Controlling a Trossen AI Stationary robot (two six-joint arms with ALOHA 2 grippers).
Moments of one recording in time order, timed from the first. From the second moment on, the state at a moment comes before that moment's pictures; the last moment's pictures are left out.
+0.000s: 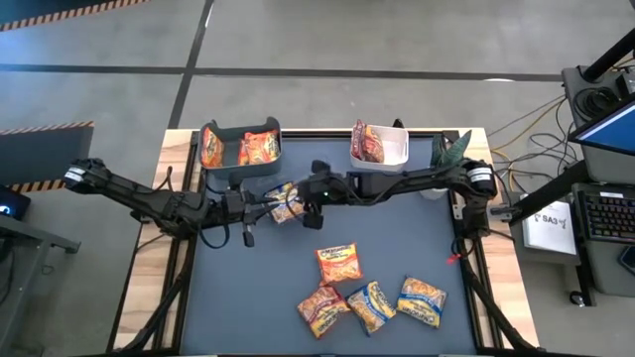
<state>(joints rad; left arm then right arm) -0.32 0.88 0.61 0.20 -0.59 0.12 -0.05 1.90 1.45 -0.17 0.18 -0.10</state>
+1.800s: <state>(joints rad) -0.41 1.67 0.93 0.10 -0.40 -0.15 0.46 1.59 1.09 -0.62 0.13 1.06</state>
